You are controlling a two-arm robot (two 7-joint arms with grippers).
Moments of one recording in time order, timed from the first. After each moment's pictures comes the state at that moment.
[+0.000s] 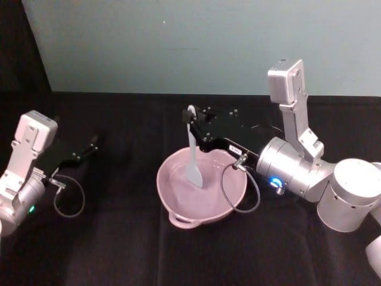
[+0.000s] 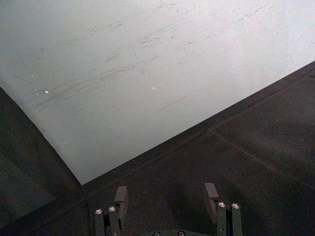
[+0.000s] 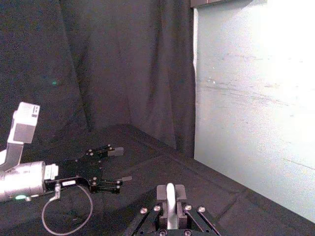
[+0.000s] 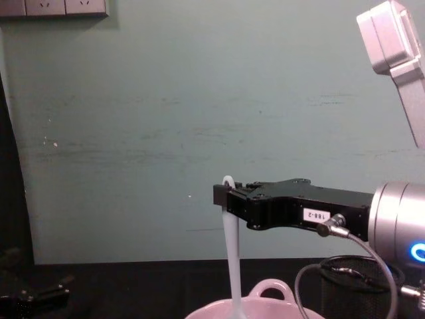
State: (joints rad) left arm -0.20 0.60 0.45 -1.41 -0.25 -0.12 0.03; right arm 0.34 0.39 -0.52 -1.58 0.44 0.09 0.39
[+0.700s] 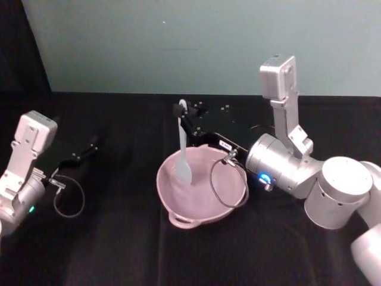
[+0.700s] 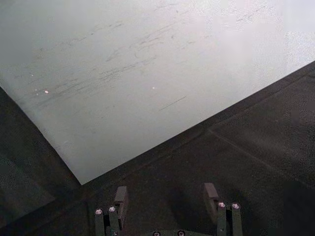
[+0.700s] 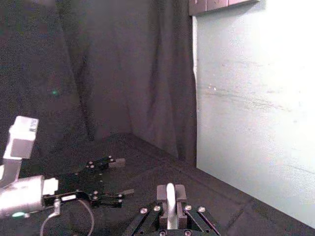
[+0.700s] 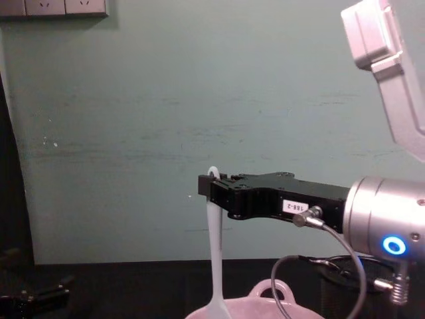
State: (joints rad) left arm -0.20 0.60 0.45 -1.41 -0.25 -0.12 0.03; right arm 0.34 0.32 -0.50 -1.56 0.42 0.09 0.40
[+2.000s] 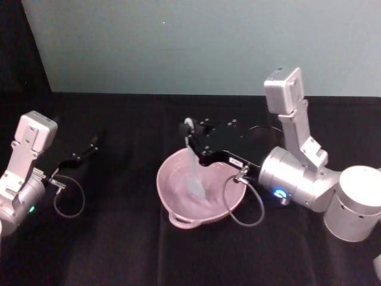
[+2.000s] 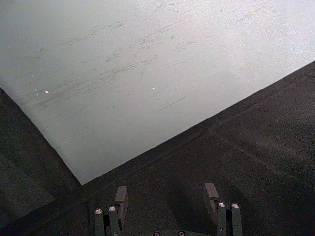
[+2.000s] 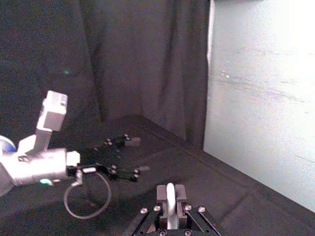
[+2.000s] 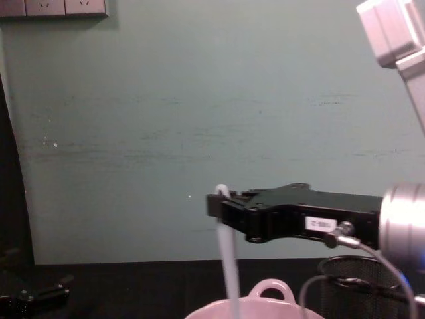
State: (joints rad) left arm -0.20 0.60 0.45 -1.41 -0.25 -0.12 0.03; right arm 0.28 0.40 -0.48 -1.68 0.39 0.17 0.43
